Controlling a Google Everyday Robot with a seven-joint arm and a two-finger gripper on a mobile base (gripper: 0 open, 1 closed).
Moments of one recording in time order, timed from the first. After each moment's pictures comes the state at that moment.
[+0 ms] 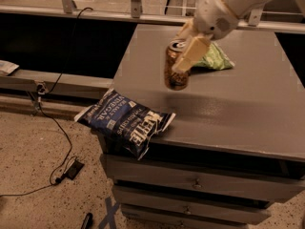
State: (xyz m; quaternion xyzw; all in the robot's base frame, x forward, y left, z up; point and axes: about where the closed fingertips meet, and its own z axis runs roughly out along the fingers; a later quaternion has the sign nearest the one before) arm 0.586 -0.083 0.953 -0.67 0.67 0.18 0.27
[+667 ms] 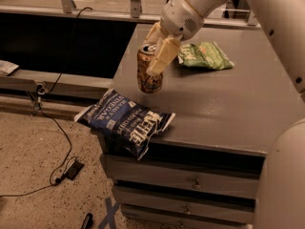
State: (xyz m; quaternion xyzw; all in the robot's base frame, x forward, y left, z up) arm 0.586 -0.011 0.945 -0.73 0.59 0.24 0.25
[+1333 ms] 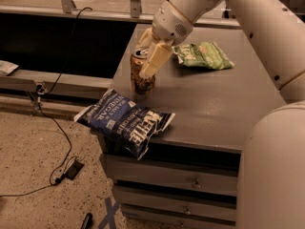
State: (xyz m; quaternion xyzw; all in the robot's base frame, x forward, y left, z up) arm 0.595 0.006 0.925 -0.74 0.57 0.26 0.23
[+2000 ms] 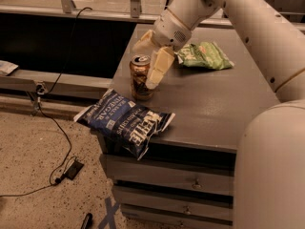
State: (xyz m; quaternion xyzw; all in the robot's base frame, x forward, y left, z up) arm 0.595 0.007 0.907 -0.74 0.58 0.28 0.21
